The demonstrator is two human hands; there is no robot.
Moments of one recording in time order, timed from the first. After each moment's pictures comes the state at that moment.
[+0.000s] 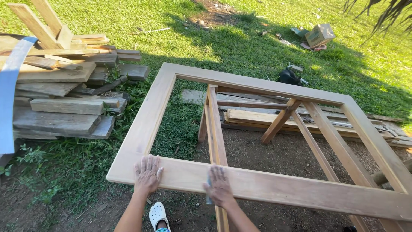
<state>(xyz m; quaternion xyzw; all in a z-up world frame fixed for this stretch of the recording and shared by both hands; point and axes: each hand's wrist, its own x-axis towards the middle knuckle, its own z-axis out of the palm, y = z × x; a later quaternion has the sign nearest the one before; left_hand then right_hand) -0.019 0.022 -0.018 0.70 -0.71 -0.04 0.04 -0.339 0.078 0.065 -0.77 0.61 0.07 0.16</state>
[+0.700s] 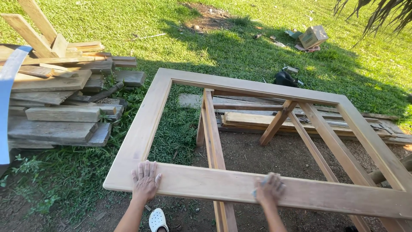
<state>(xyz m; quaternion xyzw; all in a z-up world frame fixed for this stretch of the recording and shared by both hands) -0.027 0.027 0.002 0.71 -0.70 -0.06 -0.02 -0.539 0.070 0.016 -0.46 0.88 0.05 0.08</state>
